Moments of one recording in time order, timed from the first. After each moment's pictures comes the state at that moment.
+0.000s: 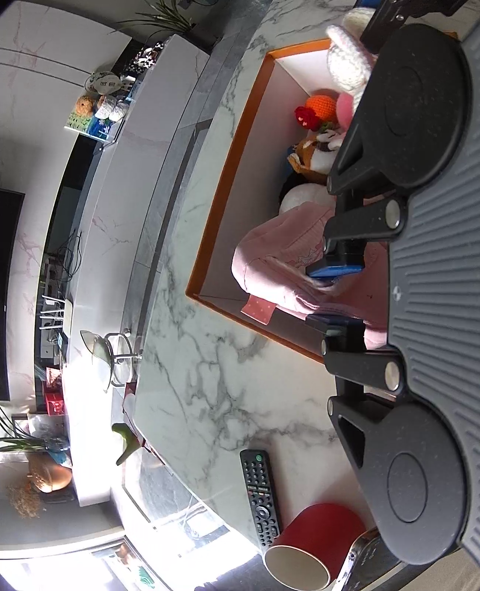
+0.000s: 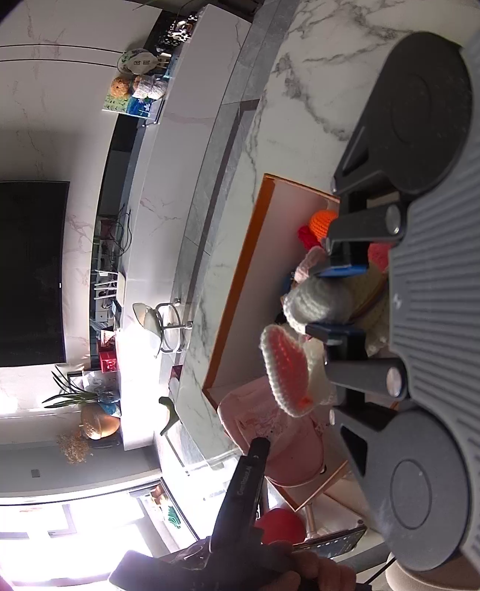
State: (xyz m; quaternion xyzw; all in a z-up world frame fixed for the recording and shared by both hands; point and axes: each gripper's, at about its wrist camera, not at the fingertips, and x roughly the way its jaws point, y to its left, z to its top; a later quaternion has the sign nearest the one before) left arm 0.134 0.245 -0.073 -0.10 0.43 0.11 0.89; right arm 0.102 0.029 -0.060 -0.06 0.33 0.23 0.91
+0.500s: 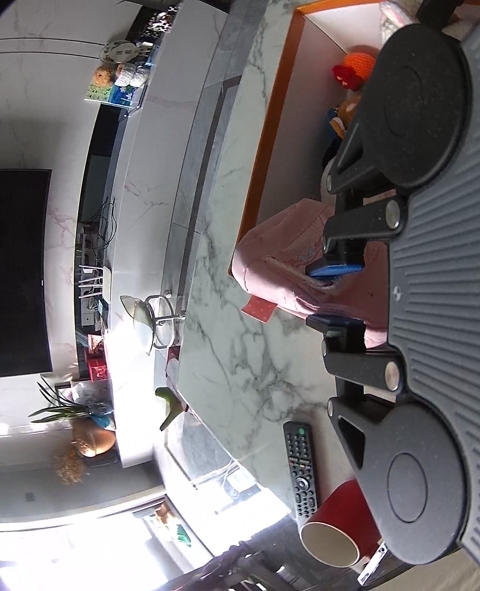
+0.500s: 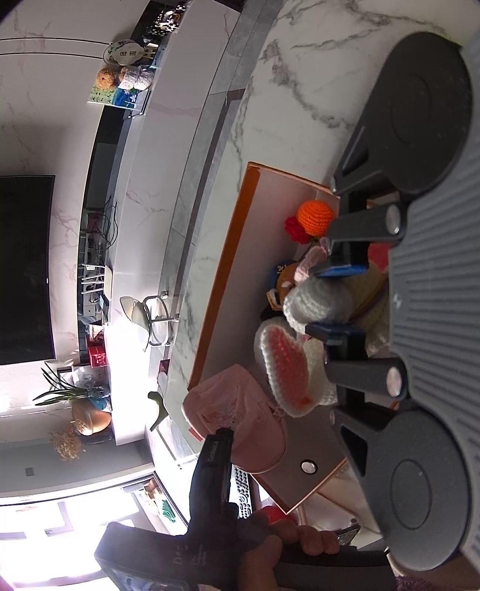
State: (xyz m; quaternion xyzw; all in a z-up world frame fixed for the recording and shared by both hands) left arm 0.152 0.217 -0.075 -0.02 0.37 0.18 0.91; right arm 0.114 0.031 -0.072 -0.05 0.35 0.24 0.90
